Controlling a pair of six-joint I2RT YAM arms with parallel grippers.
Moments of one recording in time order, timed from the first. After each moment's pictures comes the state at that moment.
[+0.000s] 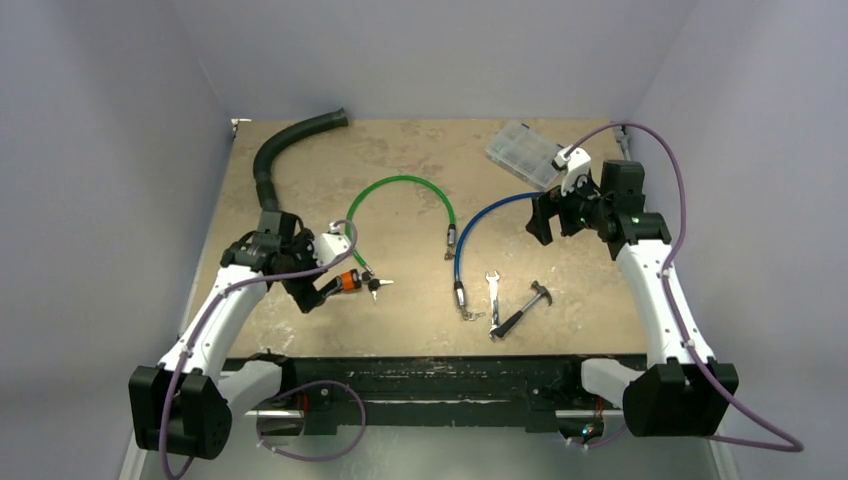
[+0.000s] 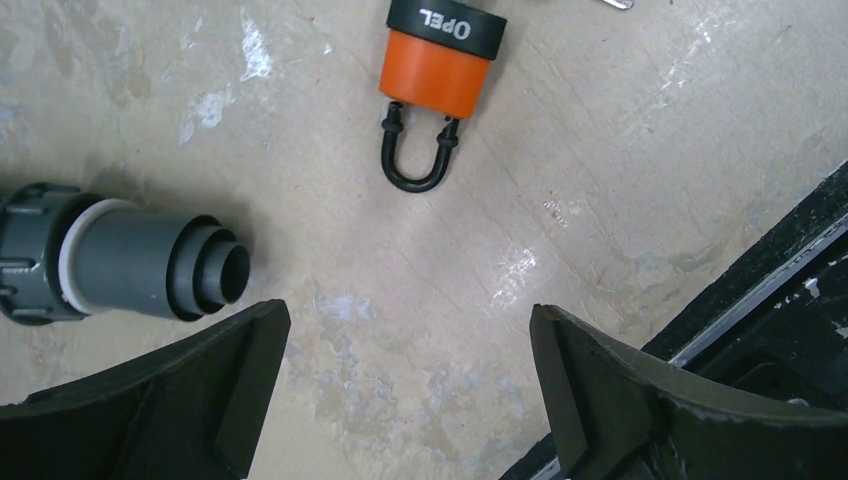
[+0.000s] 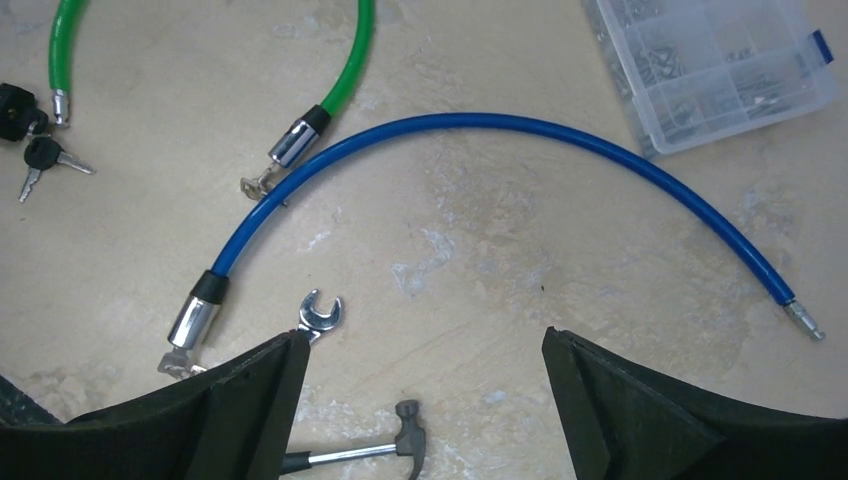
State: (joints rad) left arm -0.13 1.08 0.81 -0.89 0.24 0.77; right arm -0.01 1.17 1.09 -0.66 -0.45 -0.34
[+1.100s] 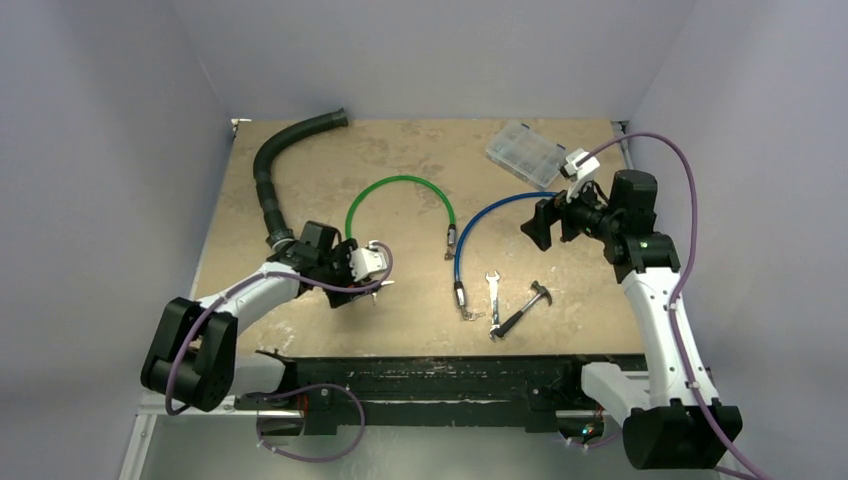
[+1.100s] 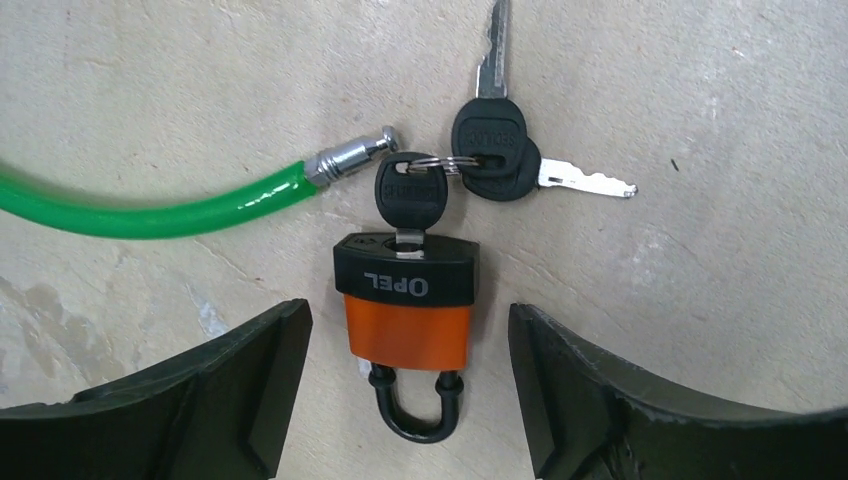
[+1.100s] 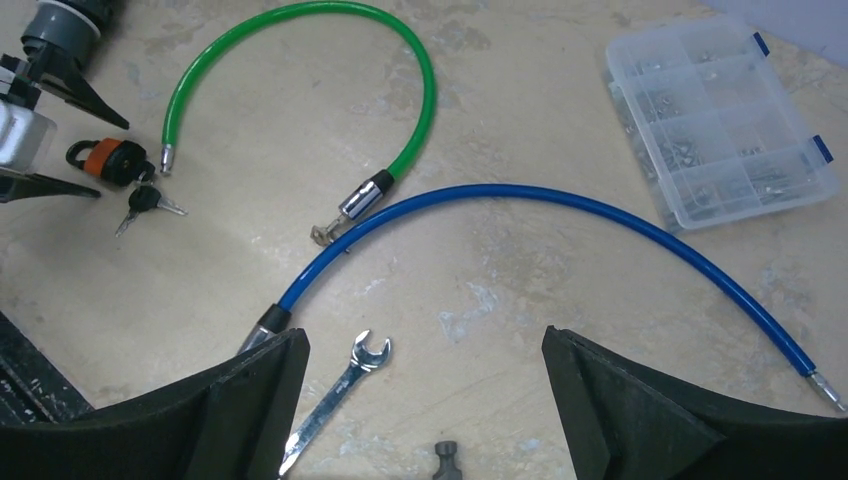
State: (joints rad) left arm -0.33 1.30 0.59 -0.33 0.31 0.88; right arm -0.01 1.00 1.02 -0.57 -0.58 -0.28
